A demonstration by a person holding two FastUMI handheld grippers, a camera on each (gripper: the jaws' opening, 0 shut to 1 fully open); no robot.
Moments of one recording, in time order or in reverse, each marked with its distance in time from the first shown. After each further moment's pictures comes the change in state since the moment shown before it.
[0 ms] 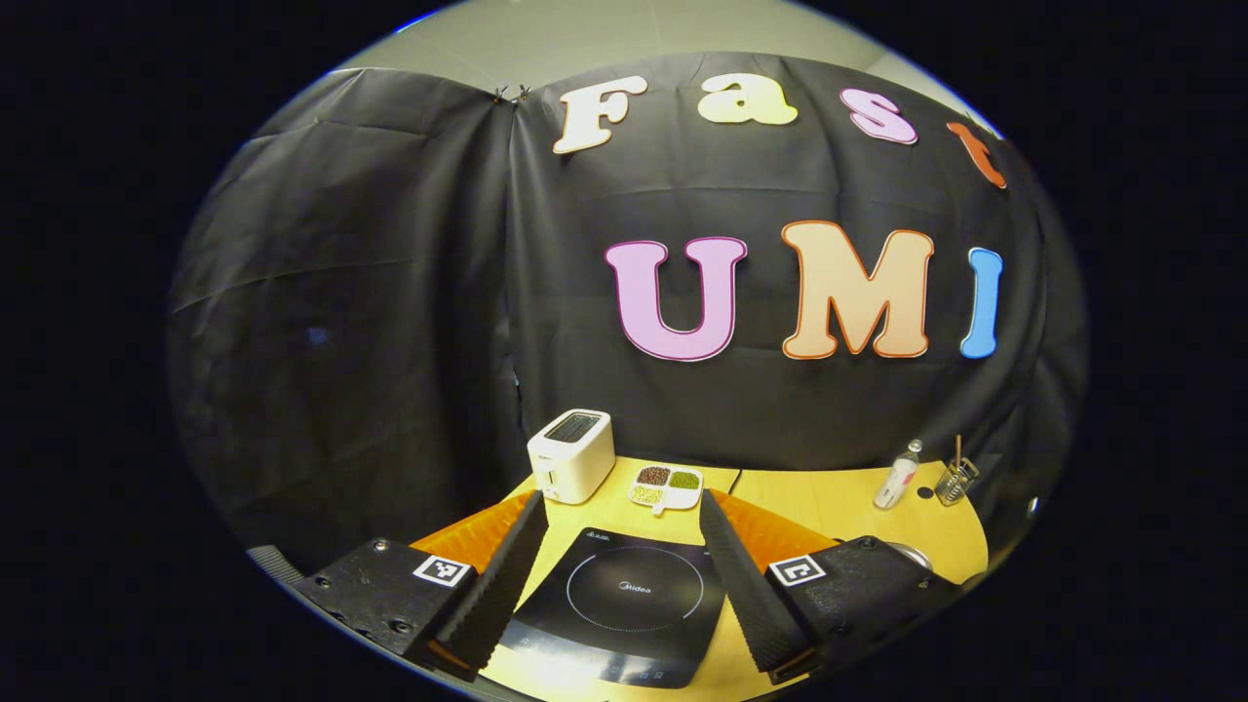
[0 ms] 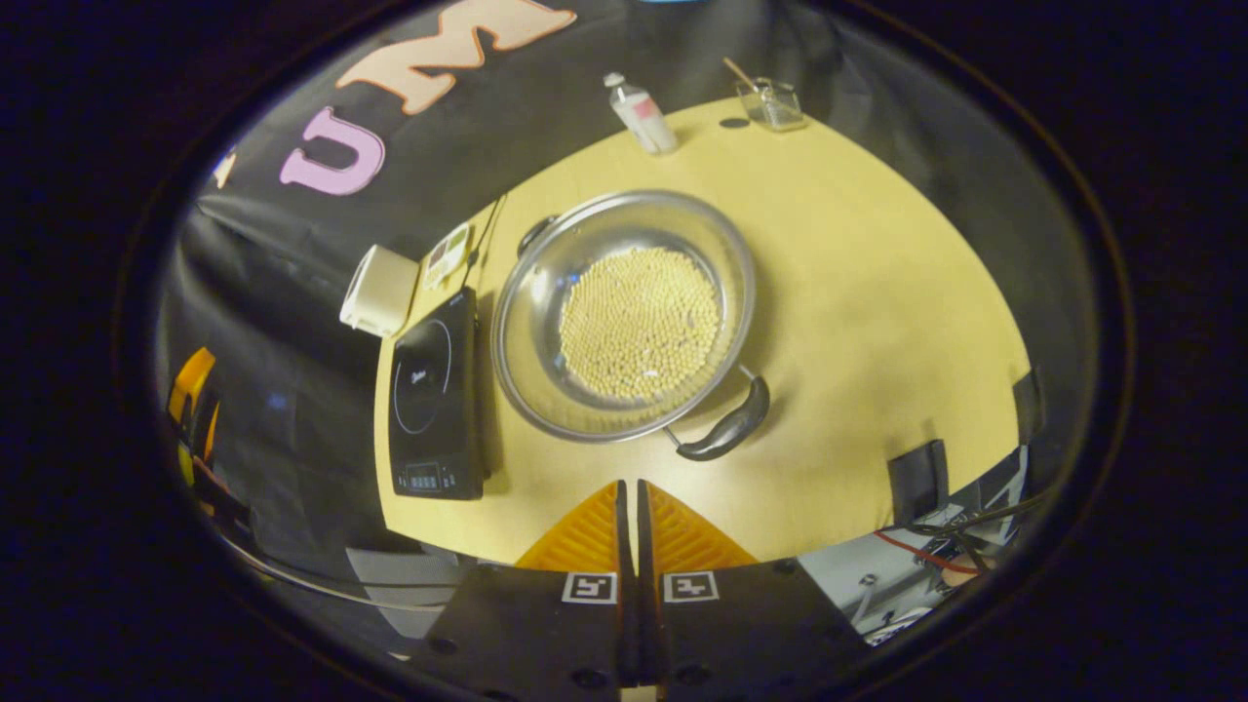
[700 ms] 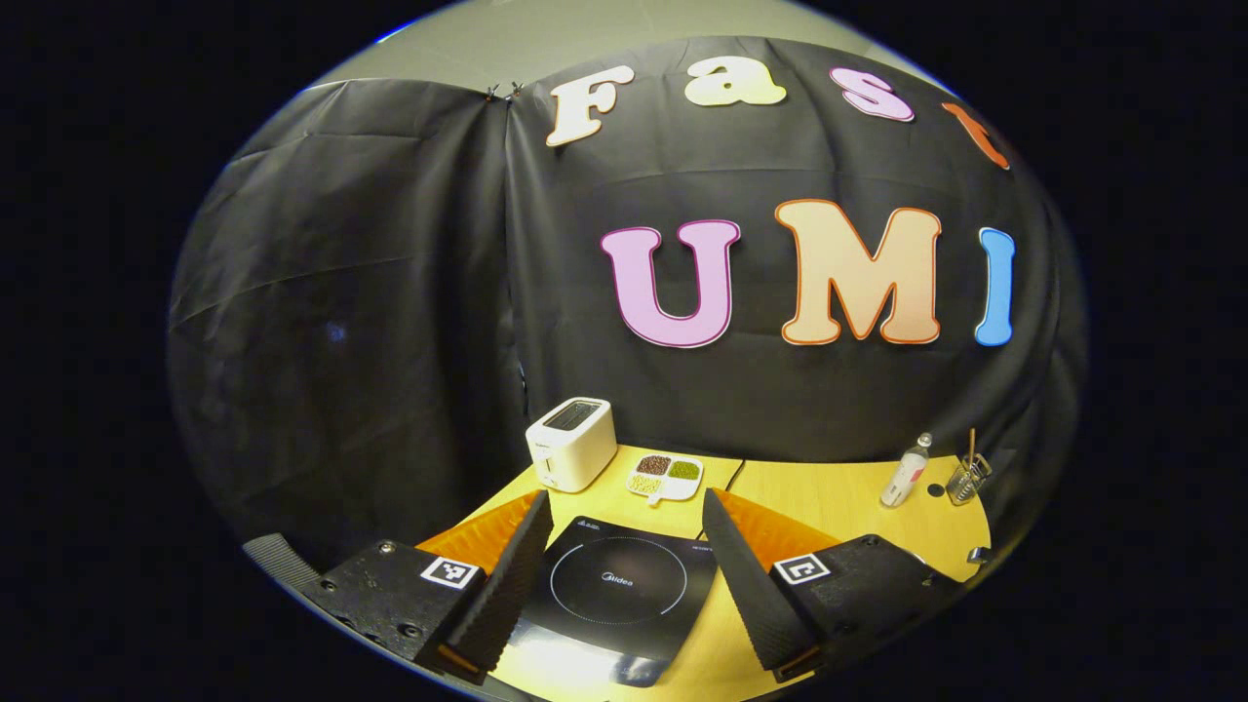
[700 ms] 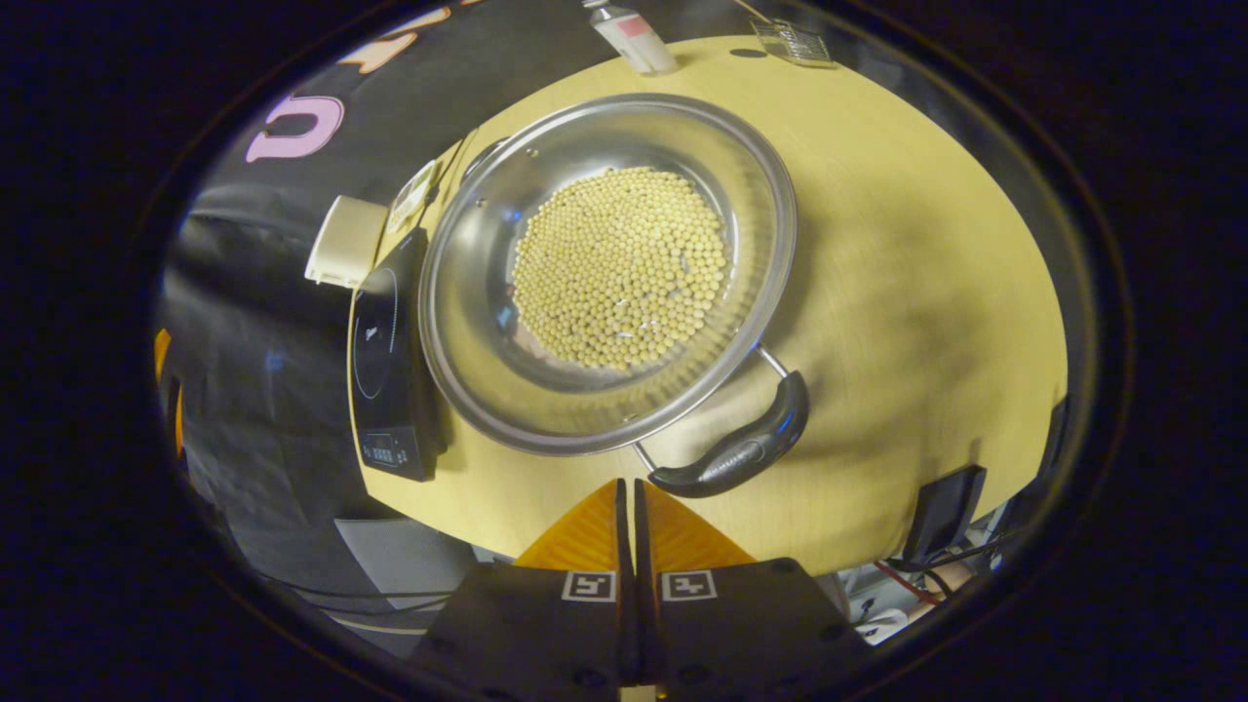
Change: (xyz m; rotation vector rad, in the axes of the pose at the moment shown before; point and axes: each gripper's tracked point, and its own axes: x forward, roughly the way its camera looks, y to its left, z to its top) left arm 0.001 -0.040 -0.010 0.031 0.045 0.059; right arm 0.060 -0.035 0.000 -0.042 0.163 -0.039
